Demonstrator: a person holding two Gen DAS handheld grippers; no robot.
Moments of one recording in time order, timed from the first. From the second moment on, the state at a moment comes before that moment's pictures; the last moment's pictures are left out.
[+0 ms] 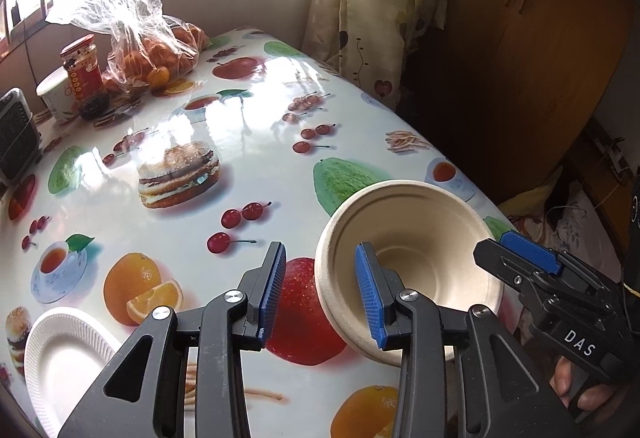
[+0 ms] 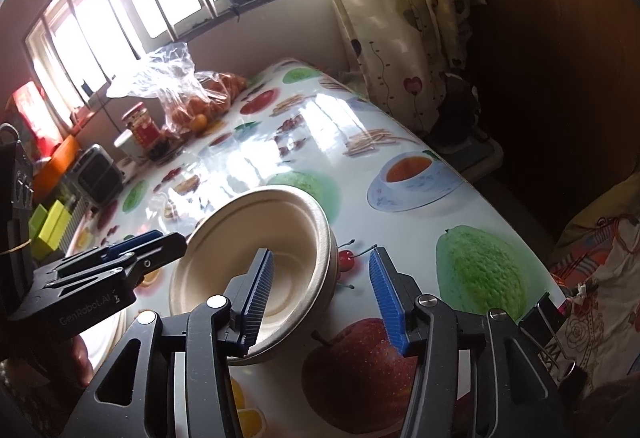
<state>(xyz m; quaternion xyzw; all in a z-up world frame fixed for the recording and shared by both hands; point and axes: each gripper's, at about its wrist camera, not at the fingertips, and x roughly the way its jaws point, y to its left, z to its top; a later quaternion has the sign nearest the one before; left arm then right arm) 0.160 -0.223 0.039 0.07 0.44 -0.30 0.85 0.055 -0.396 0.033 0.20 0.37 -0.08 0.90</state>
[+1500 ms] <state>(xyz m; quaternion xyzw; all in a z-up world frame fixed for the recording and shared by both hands) 0.163 -0.216 0.006 0.01 0.50 -0.28 0.82 0.071 -0.392 0.012 0.19 0.41 -0.04 0.89</state>
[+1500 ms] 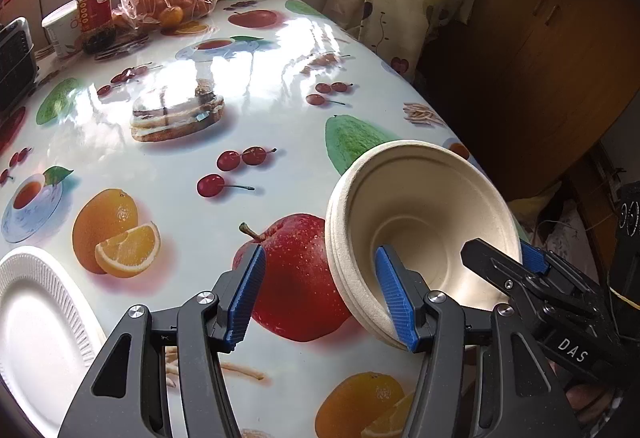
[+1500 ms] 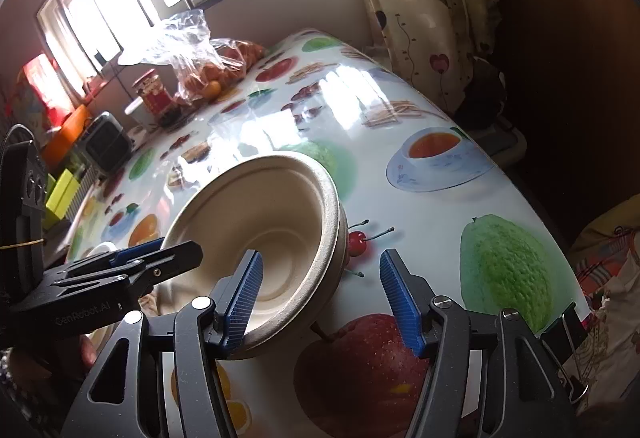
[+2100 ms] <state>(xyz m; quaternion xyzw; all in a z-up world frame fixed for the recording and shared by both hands) 0.162 -0.224 0.003 0.01 0.51 -0.30 0.81 0.074 -0.388 0.007 0.19 0.42 -0.02 0.89</state>
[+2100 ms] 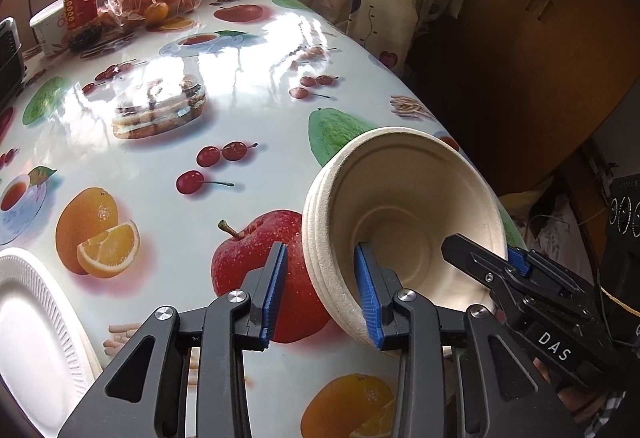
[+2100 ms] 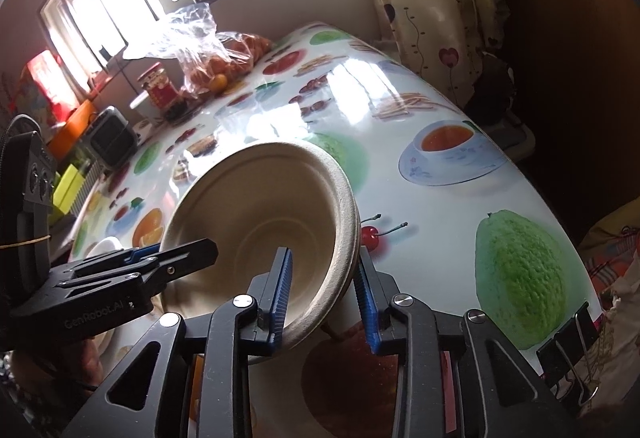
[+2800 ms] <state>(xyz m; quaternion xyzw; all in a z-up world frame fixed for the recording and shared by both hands) 0.158 -0.224 0.009 0.01 0.50 -0.30 0.81 0.074 -0.382 0.010 0.19 0.42 -0.02 0.89</state>
